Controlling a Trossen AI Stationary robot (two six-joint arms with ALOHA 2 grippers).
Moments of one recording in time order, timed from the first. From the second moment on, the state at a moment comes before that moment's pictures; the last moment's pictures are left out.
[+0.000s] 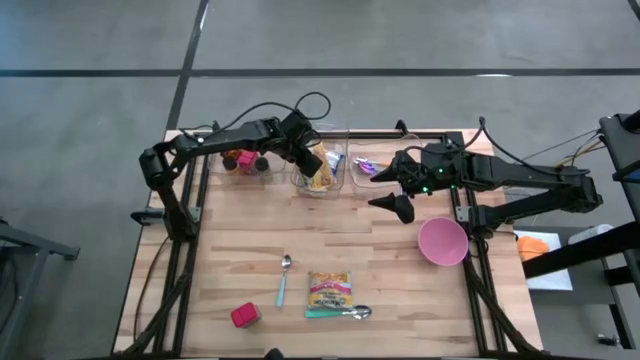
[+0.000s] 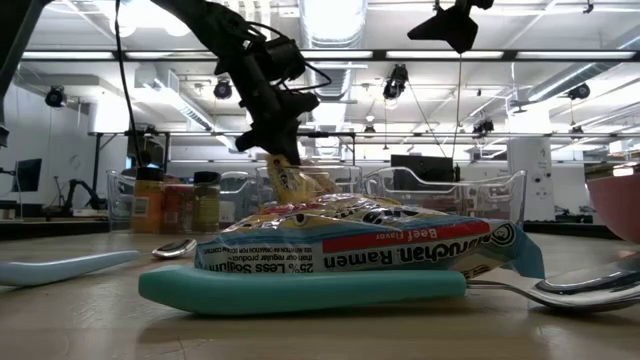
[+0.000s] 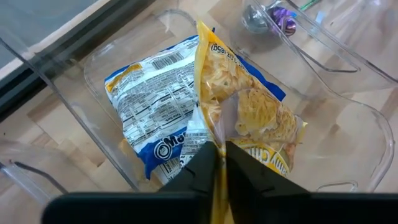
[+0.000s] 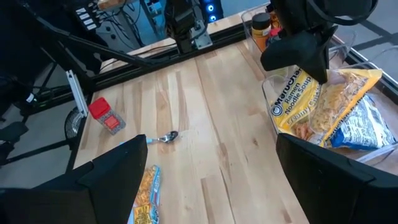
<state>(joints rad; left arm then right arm) 0.51 1.79 1.37 -0.60 0.05 -0.29 -0.11 1.05 1.02 -0.43 -0.10 0.31</state>
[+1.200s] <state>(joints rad) 0.36 1.60 1.57 -1.01 0.03 -0.40 -0.11 1.05 1.02 -0.43 -0.10 0.31</state>
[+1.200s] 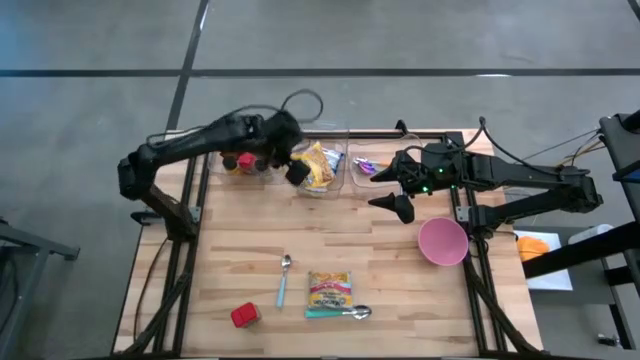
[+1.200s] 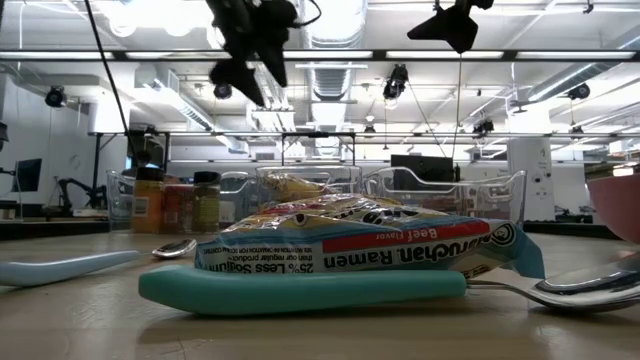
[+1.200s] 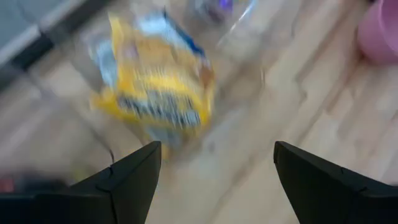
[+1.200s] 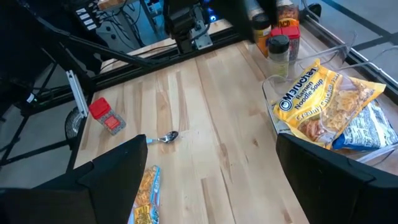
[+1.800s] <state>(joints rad) -0.18 1.57 1.34 -1.10 -0.09 -1.24 -0.11 1.05 1.02 -0.43 -0.10 0.32</state>
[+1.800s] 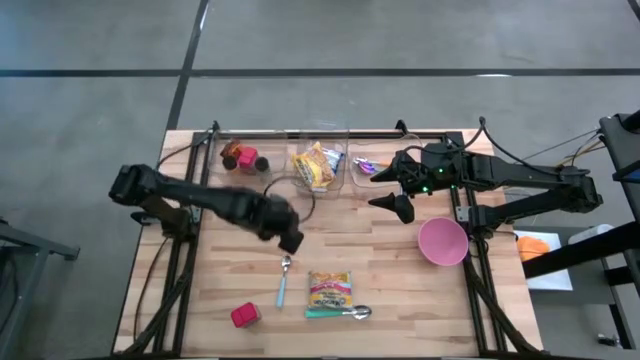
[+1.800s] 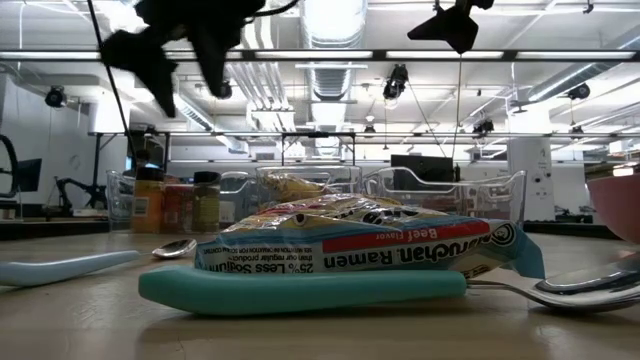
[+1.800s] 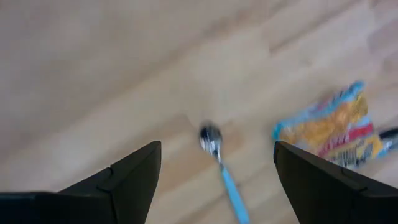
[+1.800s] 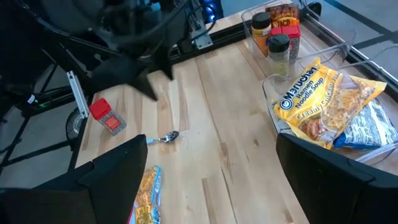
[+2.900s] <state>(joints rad) -0.39 1.75 1.04 -0.59 0.05 -1.64 -0.11 1.05 1.02 -0.44 -0.11 0.34</state>
